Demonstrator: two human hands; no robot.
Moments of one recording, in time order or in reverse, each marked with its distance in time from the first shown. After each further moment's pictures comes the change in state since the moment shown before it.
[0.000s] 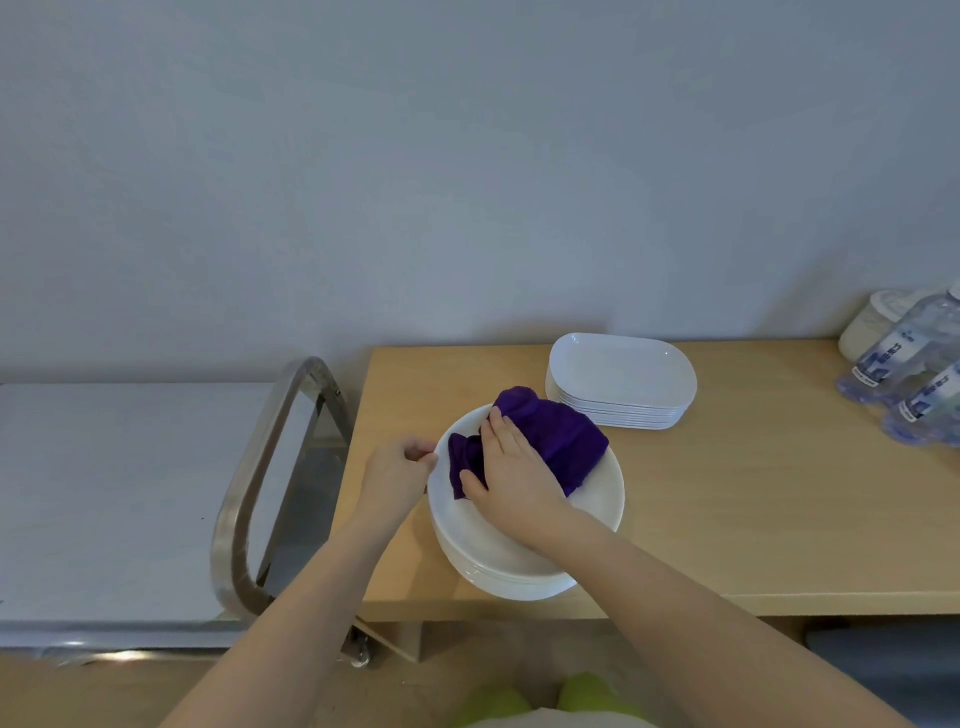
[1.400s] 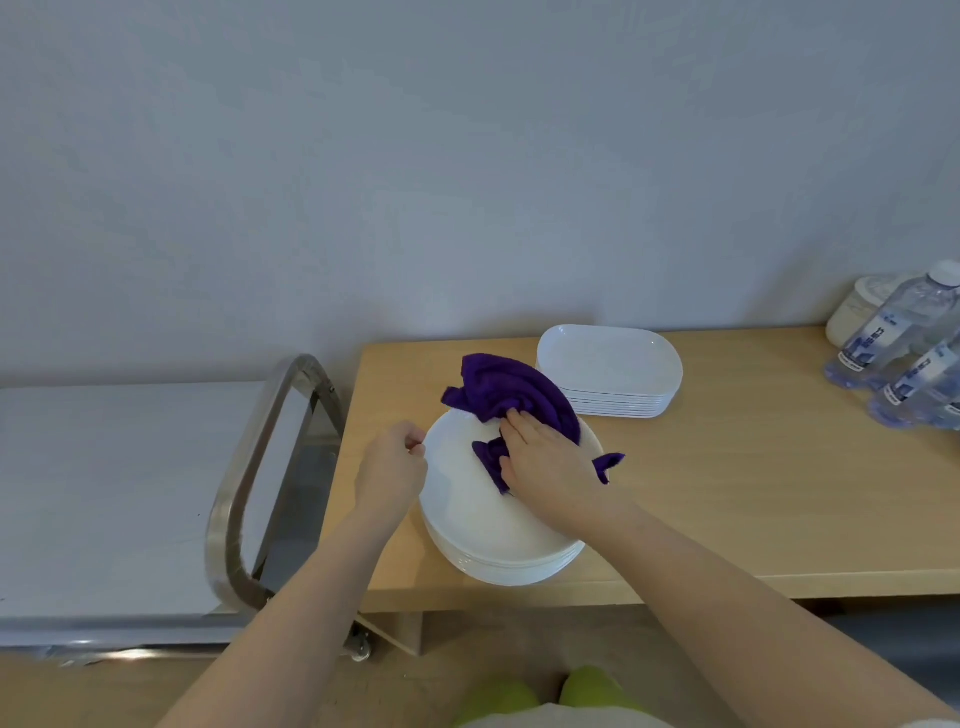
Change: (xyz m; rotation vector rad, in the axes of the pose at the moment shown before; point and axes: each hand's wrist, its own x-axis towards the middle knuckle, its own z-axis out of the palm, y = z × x) left_hand -0.008 0.006 0.013 0.294 0.145 0.096; right_hand -0.012 0.043 -0.016 -0.236 0.038 -0.062
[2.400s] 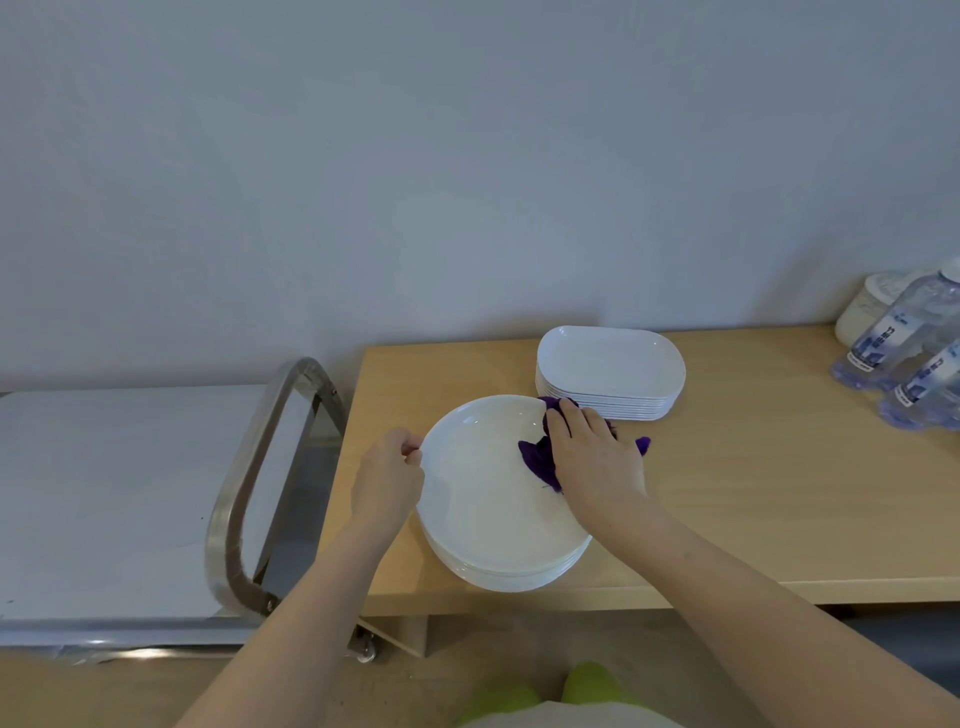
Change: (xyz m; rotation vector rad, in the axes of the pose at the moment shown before) left_hand -0.004 -0.001 -0.001 -0.023 -0.005 -0.026; right_hand -0.024 0.025 -0.017 -0.260 0.096 0.217
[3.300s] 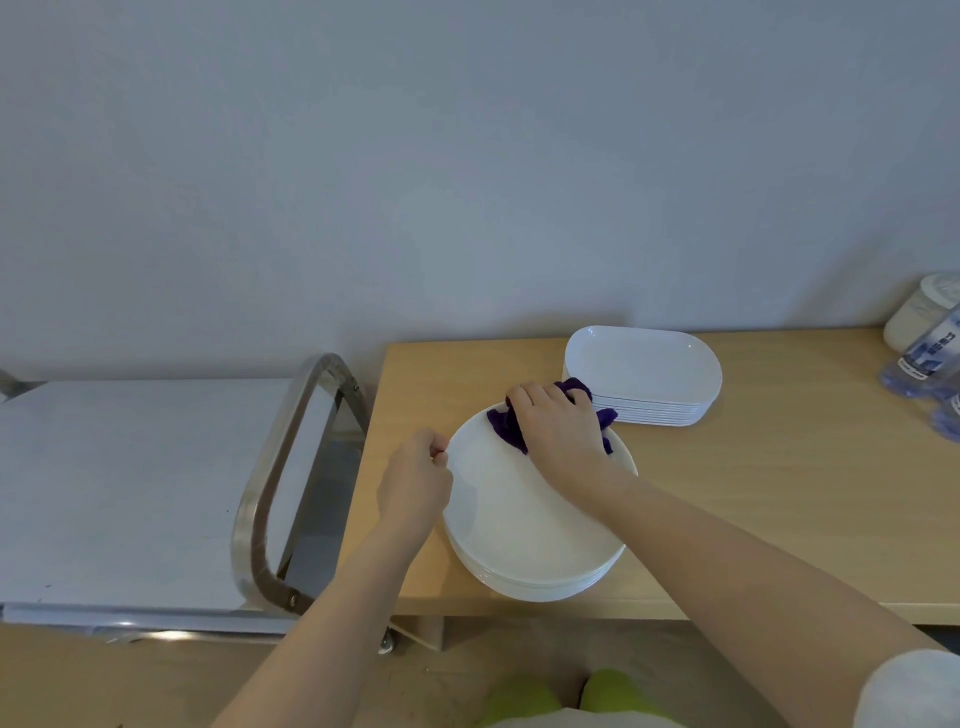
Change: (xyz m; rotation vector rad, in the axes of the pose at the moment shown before) left_hand -0.001 0.006 -0.002 0.053 -0.013 -0.053; right_hand 0.062 -0.043 0.003 0.083 0.099 -0.179
